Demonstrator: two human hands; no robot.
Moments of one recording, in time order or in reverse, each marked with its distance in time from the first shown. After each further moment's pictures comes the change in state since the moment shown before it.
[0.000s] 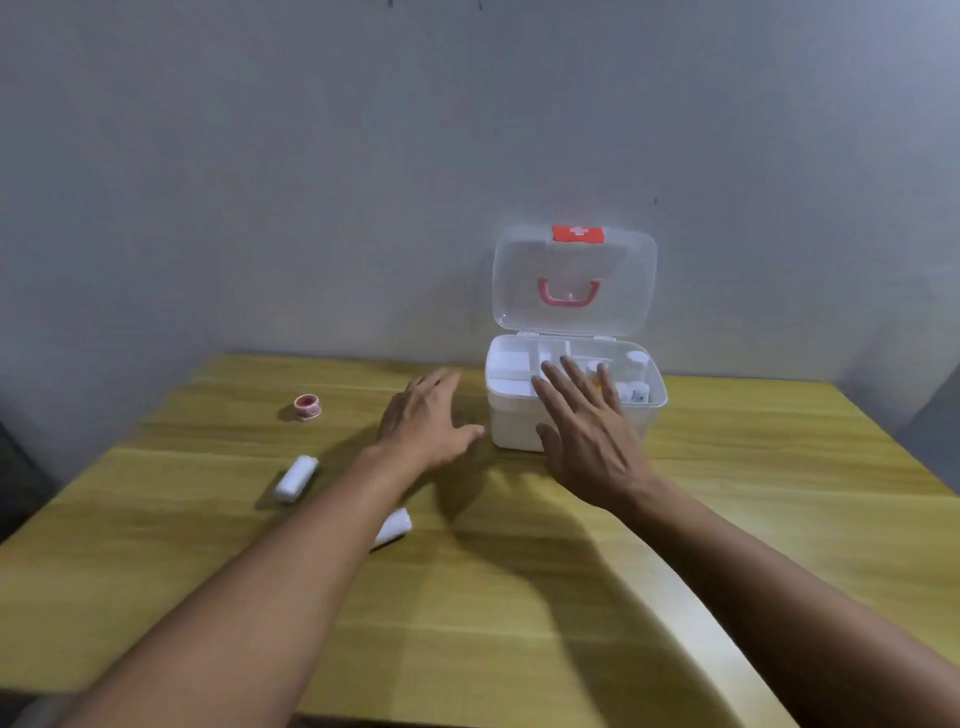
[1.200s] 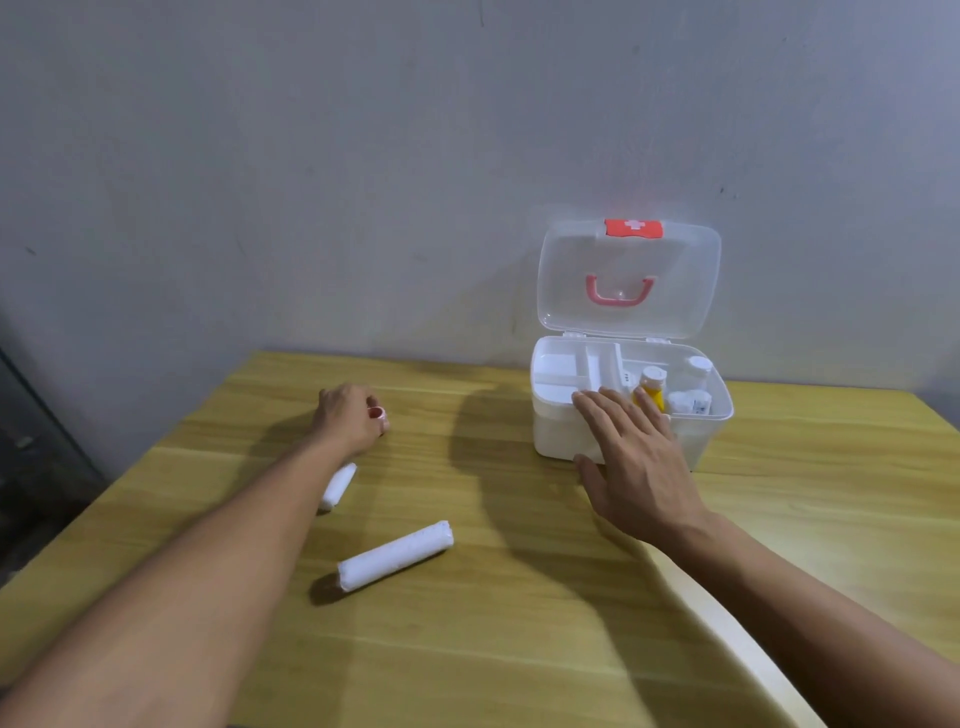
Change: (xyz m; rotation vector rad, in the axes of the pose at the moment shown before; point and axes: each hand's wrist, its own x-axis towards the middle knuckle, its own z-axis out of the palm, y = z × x) left_hand 0.031 -0.135 -0.010 -0.081 0.067 -0.359; right_hand -0.007 -0.007 0.019 0.079 0.075 -0.011
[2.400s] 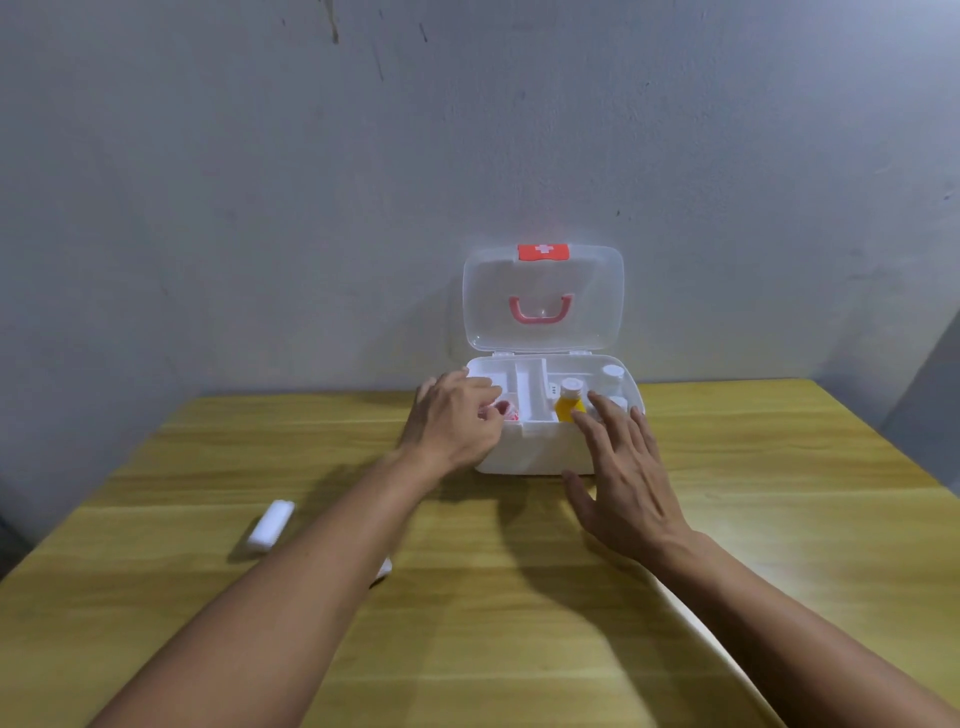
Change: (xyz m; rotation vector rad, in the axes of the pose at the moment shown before) left_hand -0.066 0.166 0.024 0.021 -0.031 0.584; right_hand -0.034 0.035 -0.024 0.032 -0.006 0.211
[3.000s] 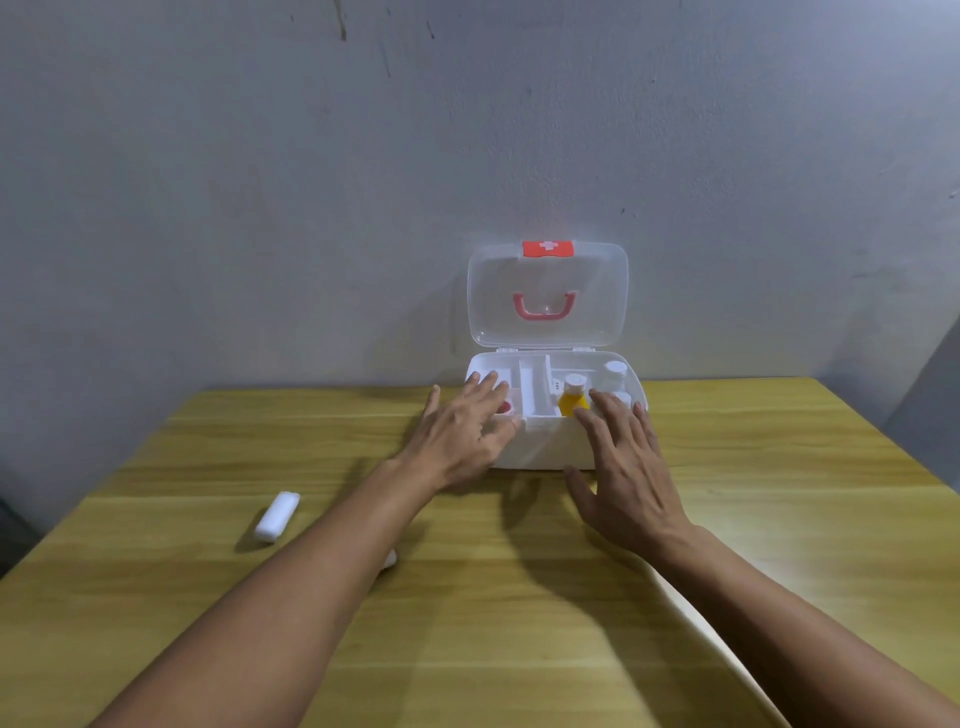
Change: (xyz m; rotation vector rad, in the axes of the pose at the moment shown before) left_hand -0.018 -0.001 0.002 -0.110 -0.208 0.033; right_hand 0.000 -0.001 0.002 -0.017 -0.007 0.002
